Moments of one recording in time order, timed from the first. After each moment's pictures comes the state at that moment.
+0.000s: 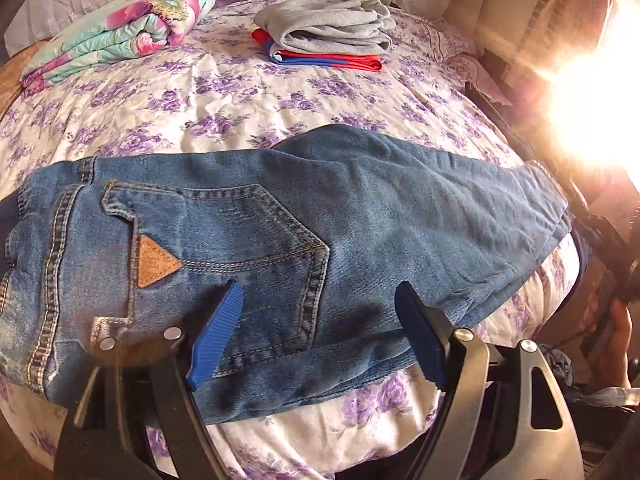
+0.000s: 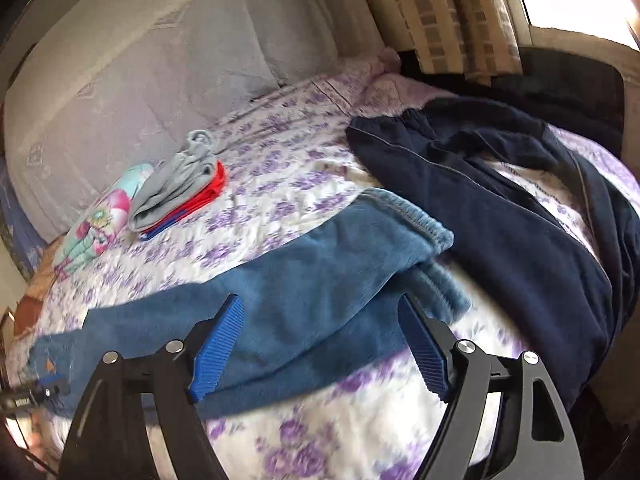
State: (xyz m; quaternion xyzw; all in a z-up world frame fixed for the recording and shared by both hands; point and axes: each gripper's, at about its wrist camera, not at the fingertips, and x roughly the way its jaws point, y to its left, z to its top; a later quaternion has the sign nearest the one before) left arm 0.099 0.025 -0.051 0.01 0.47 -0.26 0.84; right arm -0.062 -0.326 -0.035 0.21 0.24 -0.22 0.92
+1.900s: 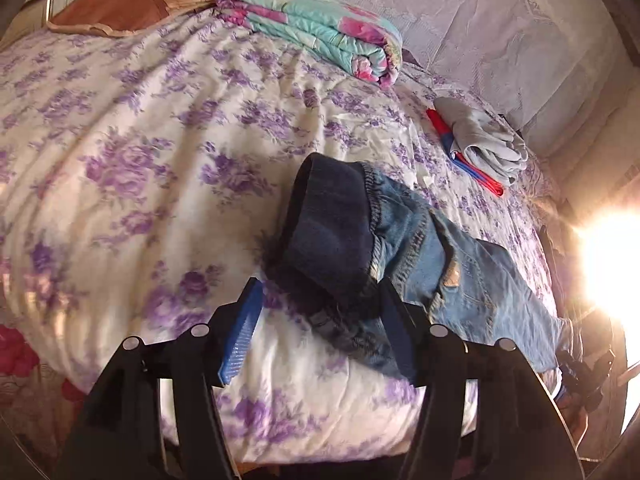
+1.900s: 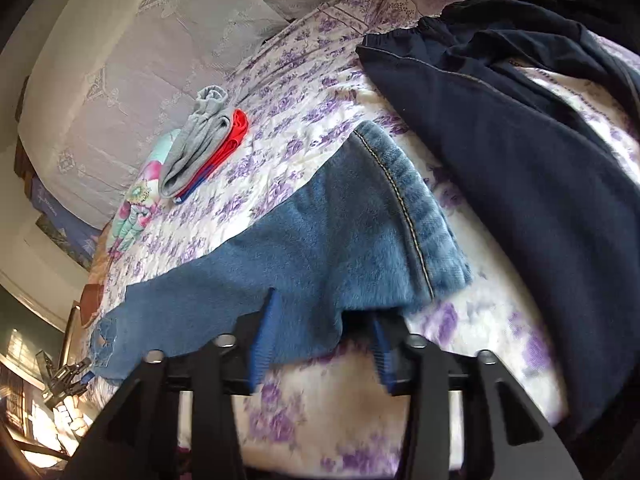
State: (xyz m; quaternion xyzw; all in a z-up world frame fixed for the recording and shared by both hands) left arm 0.093 0.237 -0.029 -0.19 0.45 -0.09 0.87; right arm -0.065 -0.372 -0.052 0.30 0.33 -0.09 0.89
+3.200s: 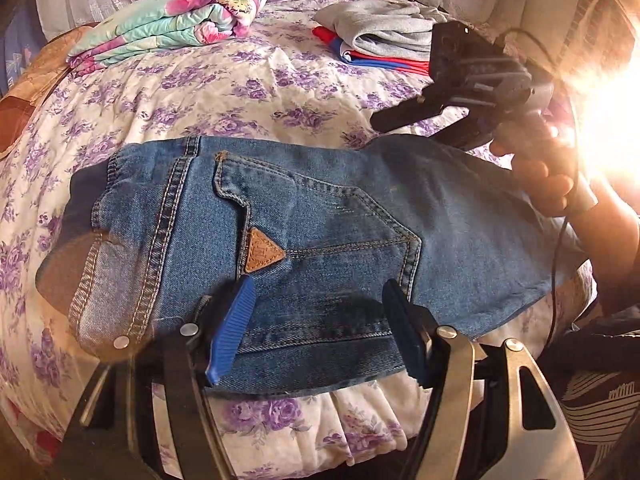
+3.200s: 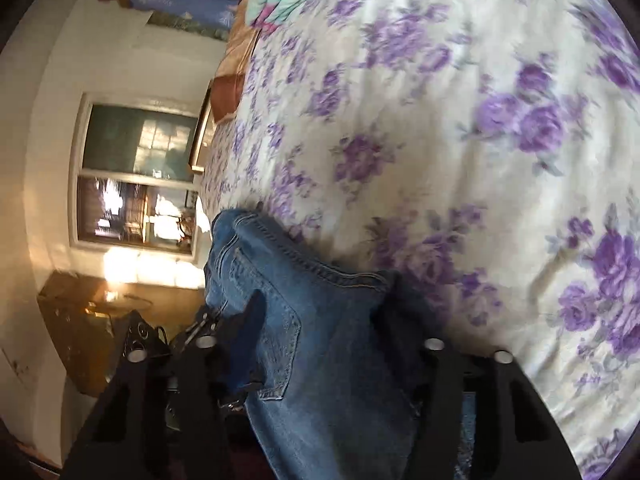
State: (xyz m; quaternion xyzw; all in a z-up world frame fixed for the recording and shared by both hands) left arm 0.102 0.085 -0.043 0.02 0.48 -0.19 0.85; right arm 0.293 -0.102 -0.095 0.25 0.59 0.37 0.67
